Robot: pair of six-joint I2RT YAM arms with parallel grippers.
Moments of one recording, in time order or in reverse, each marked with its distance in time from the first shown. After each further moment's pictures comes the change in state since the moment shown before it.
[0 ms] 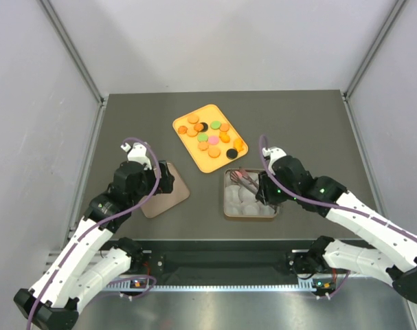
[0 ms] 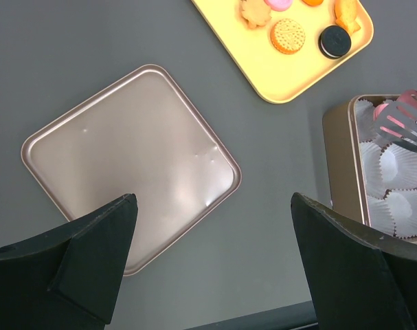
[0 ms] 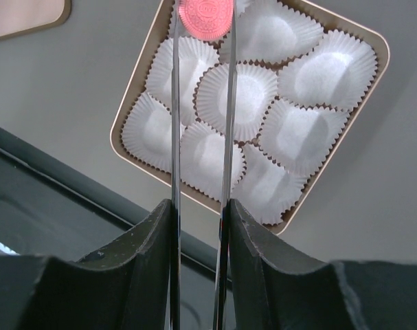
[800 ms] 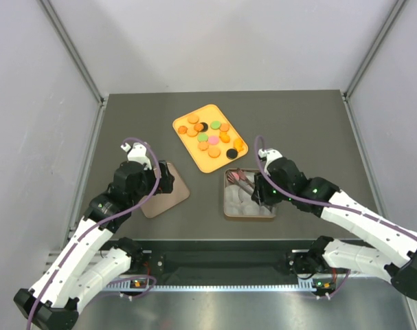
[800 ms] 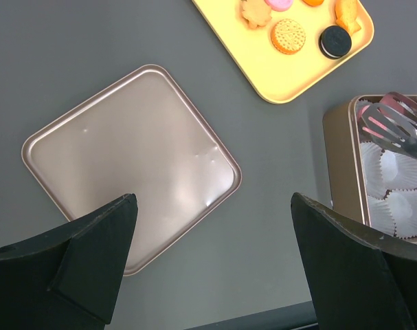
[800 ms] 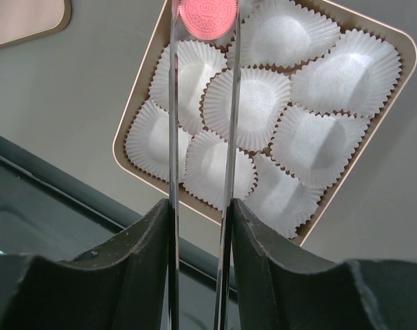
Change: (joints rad) left arm 0.000 0.000 0.000 0.000 -0.003 0.000; right arm 0.013 0.033 -0.049 0.086 -0.003 0.040
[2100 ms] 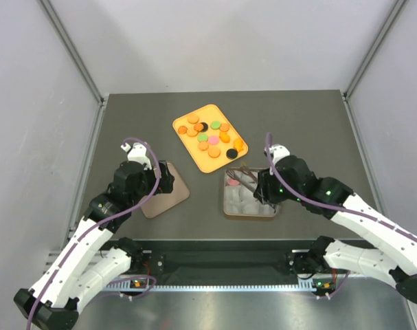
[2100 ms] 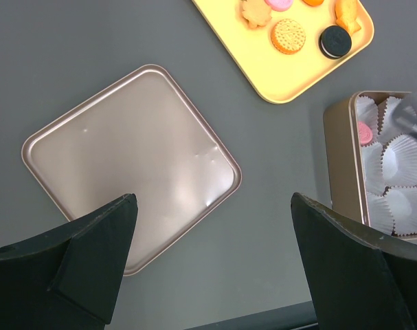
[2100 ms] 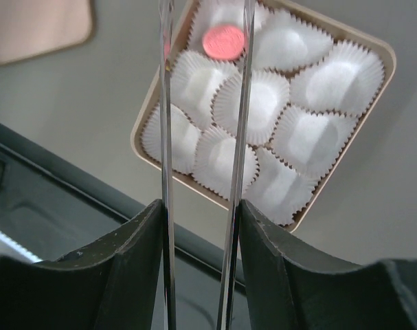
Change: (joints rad) left arm 0.000 0.000 0.000 0.000 0.000 0.000; right arm 0.018 -0.055 0.058 -0.072 0.028 0.008
